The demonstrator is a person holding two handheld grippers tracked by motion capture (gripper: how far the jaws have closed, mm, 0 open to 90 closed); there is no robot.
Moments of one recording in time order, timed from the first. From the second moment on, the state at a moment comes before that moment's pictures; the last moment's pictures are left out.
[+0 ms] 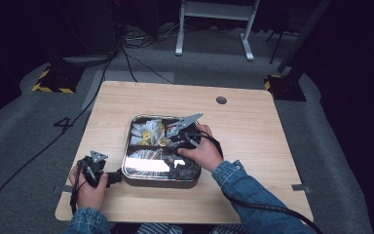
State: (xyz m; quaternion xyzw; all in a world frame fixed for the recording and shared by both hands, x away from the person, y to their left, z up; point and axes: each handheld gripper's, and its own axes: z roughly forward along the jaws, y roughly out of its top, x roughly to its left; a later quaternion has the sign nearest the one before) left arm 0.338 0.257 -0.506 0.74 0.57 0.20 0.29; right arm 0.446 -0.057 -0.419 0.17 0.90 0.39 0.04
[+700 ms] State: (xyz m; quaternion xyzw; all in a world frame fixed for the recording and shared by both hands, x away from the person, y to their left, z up) left arm 0.341 0.257 -0.507 0.74 0.58 0.21 0.29; right arm 0.452 -0.034 -0.441 0.17 0.90 0.40 0.07
